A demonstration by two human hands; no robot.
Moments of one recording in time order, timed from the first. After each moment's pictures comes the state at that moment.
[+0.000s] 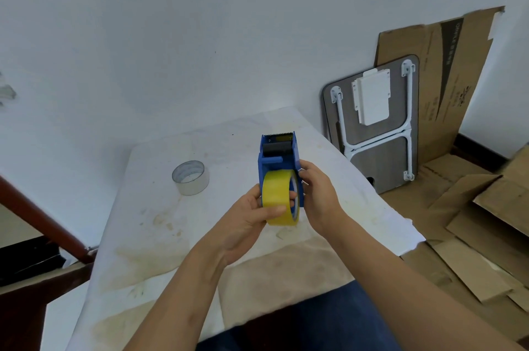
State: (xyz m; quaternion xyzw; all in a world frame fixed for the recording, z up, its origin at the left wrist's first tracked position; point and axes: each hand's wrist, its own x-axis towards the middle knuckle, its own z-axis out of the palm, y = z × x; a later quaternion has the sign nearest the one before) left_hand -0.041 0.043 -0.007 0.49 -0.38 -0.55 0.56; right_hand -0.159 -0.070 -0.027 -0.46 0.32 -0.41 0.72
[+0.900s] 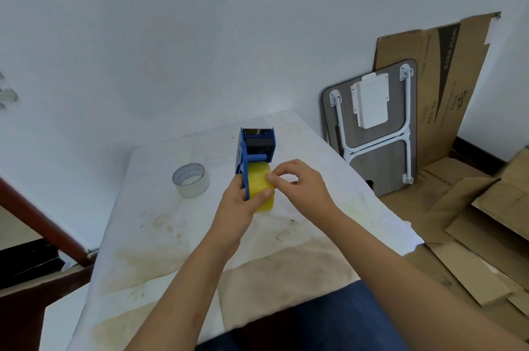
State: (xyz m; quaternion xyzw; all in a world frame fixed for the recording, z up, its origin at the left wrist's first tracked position) left_hand -0.033 0.034 -0.005 0.62 -0.37 -0.37 0.59; right_hand -0.153 -0.062 -0.006 -0.73 0.34 -0.38 0.46
